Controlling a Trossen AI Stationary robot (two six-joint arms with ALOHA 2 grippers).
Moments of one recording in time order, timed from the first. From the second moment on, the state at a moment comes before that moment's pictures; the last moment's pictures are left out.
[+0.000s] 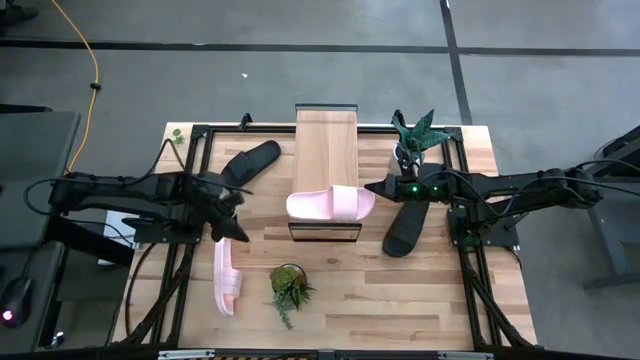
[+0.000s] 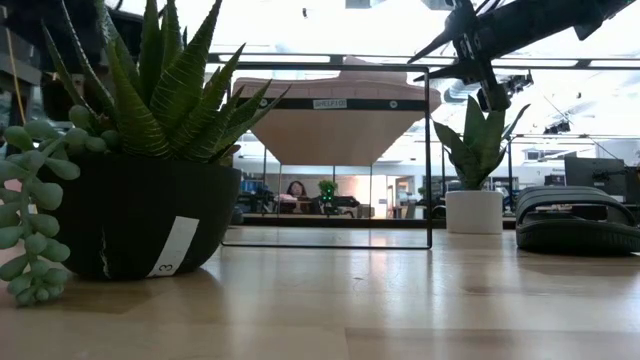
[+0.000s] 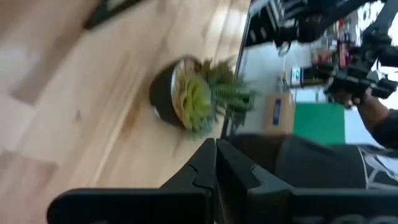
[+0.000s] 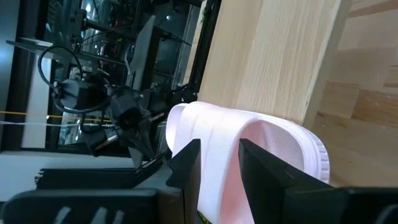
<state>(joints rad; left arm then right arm) 0.15 0.68 0.50 -0.48 0.56 -0.89 -0.06 0.96 0.60 0.05 0.14 1.28</state>
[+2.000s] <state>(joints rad) 0.03 1.18 0.79 -0.92 0.74 -0.52 -0.06 0.96 0.60 -0.01 -0.03 1.11</state>
